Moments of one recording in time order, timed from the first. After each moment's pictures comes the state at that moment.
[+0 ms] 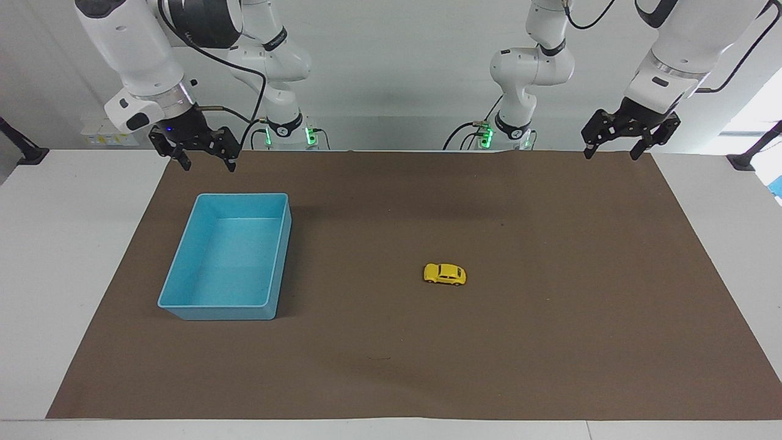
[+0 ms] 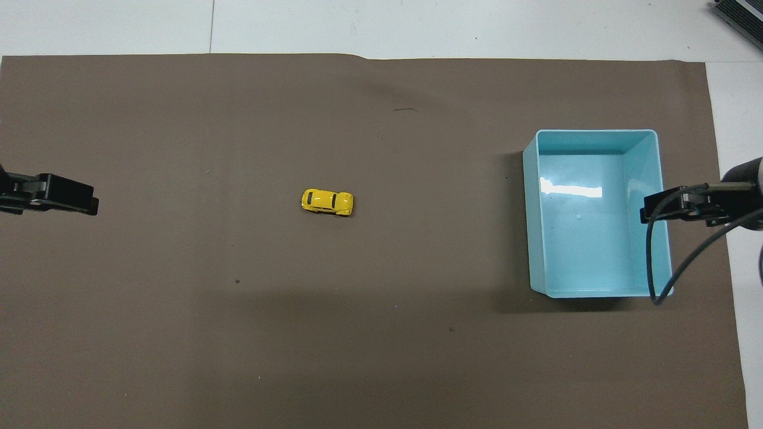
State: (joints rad) left arm -0.08 -0.03 -0.01 -1.54 -0.02 1.49 -0.02; right arm -0.01 -0.05 -0.01 -1.69 0.01 1.59 0.05
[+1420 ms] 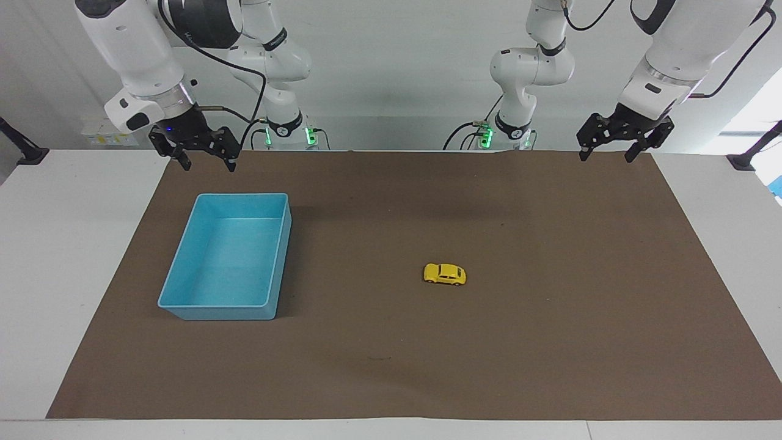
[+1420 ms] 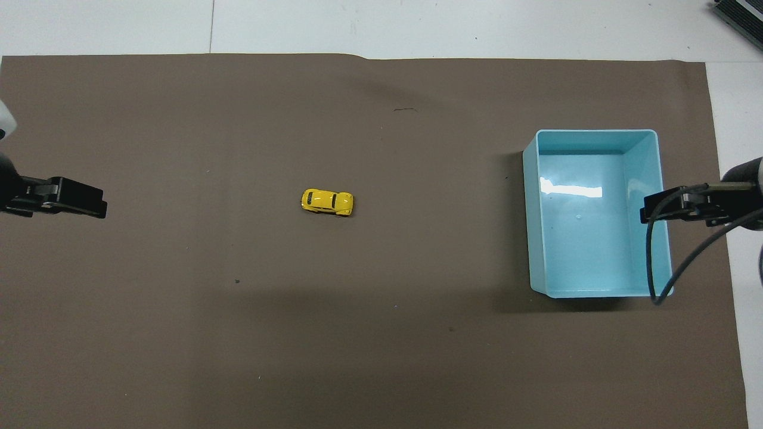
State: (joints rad) left arm -0.08 -0.03 -0.02 -1.56 -0.02 1.51 -0.02; right arm -0.01 -0.05 -0.01 -1.69 0.01 1.59 0.05
